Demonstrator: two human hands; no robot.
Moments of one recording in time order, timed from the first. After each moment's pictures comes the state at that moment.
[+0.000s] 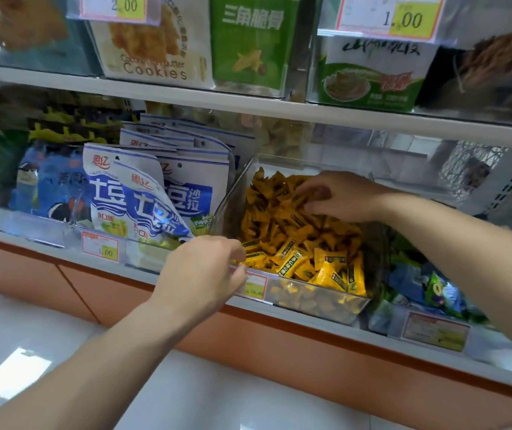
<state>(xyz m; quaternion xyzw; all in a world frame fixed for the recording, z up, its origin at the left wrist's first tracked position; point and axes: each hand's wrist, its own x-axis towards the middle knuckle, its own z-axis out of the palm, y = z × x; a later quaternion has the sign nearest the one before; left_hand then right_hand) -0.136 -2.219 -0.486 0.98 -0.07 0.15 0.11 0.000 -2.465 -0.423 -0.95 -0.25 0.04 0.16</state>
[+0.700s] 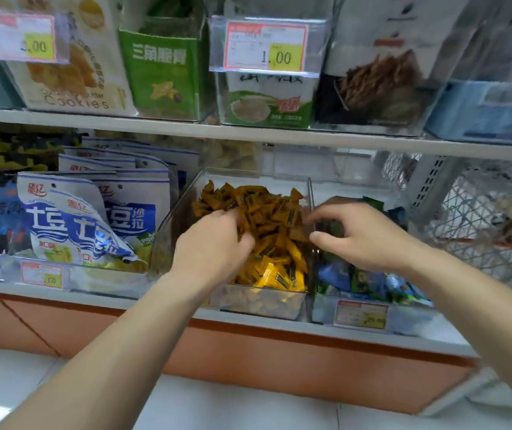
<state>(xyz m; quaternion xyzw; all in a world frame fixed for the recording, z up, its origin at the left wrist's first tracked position) -0.099 -2.306 -0.452 0.97 -0.09 0.15 0.18 -0.101 -2.554 -0.420 -0.96 -0.22 -0.08 0.17</state>
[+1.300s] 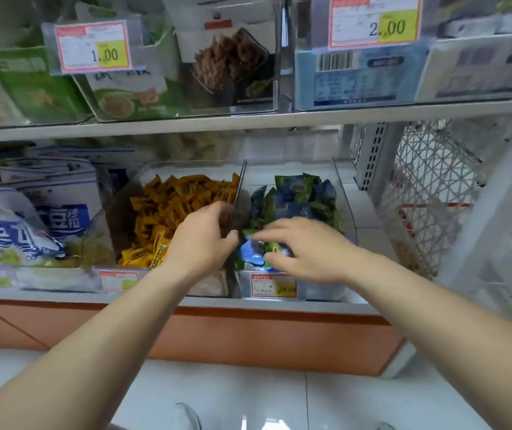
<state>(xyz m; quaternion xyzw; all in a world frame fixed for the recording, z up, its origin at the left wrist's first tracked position) -0.121 -2.422 -0.458 0.96 -0.11 0.14 0.22 -0.138 -2.629 -0.465 -0.95 -0.27 -0.02 0.14</state>
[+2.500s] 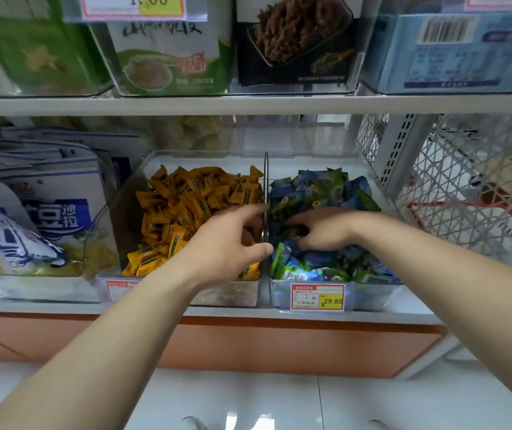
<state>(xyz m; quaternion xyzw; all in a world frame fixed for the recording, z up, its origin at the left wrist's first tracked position) -0.094 -2.380 -0.466 0.92 -0.24 0.01 0.30 -0.048 -2.601 -0.472 -0.97 -0.15 0.19 0.07</state>
